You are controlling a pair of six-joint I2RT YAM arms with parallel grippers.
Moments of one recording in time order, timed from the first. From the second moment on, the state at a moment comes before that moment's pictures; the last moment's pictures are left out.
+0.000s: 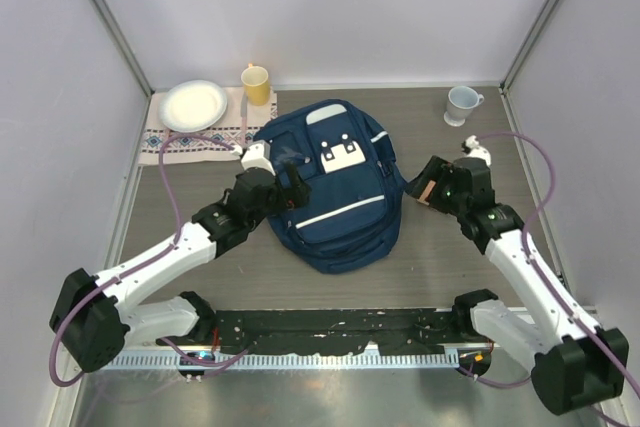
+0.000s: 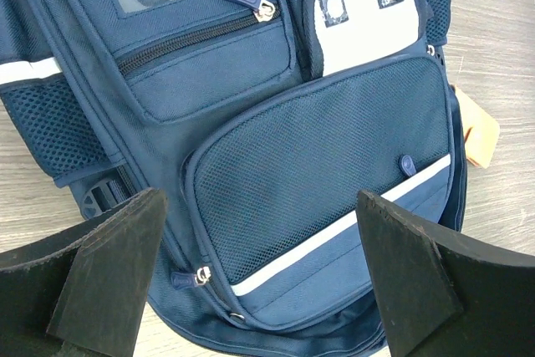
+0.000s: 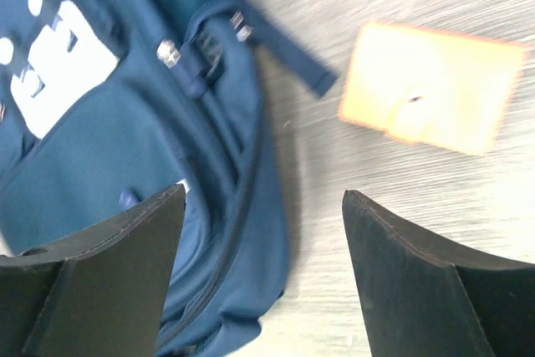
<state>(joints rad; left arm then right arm) -0.72 1.12 0.75 -0.14 -0.31 -0.71 0.25 0.95 0.71 -0.40 -0.01 0.59</state>
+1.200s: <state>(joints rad) -0.72 1.06 0.71 -0.08 -0.19 -0.60 -0.13 1.37 0.59 -0.08 0.06 0.59</state>
